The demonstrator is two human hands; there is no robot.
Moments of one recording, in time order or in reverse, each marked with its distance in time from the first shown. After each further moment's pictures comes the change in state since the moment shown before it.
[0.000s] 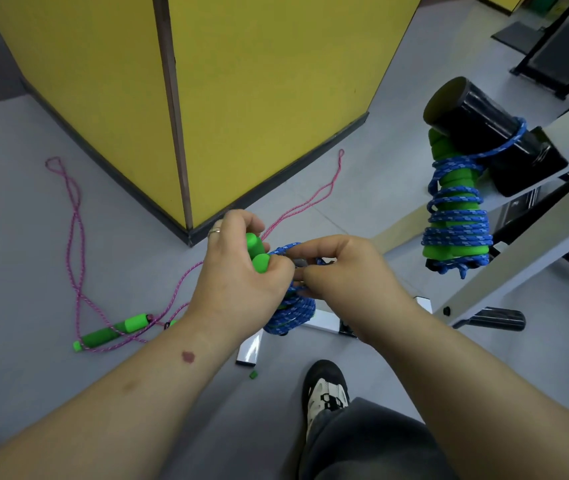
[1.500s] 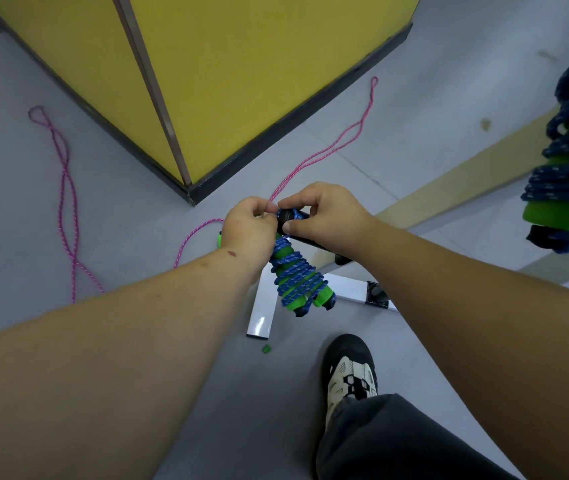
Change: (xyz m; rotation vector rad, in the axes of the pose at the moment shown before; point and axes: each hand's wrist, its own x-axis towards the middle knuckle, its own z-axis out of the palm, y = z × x) left_hand 0.101 -0.140 0.115 -0.122 0.022 -0.535; right_hand 0.175 0.114 0.022 -0.393 -0.184 -0.282
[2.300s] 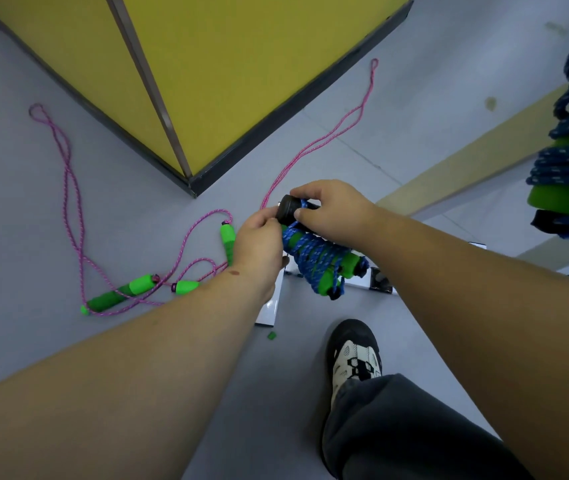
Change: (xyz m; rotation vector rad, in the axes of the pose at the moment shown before) left_hand -0.044 -0.009 0.009 -0.323 -0.091 -0.212; right_hand -0.021 -0.016 -0.009 -0.136 -0.106 0.171
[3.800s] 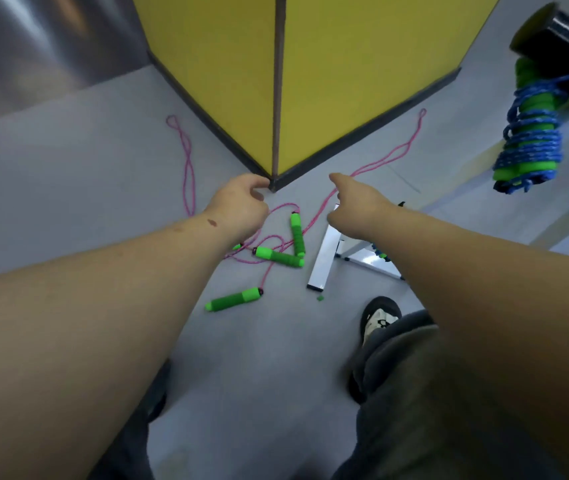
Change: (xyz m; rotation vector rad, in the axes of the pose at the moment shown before) left_hand -0.168 0.082 -0.205 0.698 0.111 0.366; right_hand -0.160 -0.148 0.018 -0.229 -0.008 -0.012
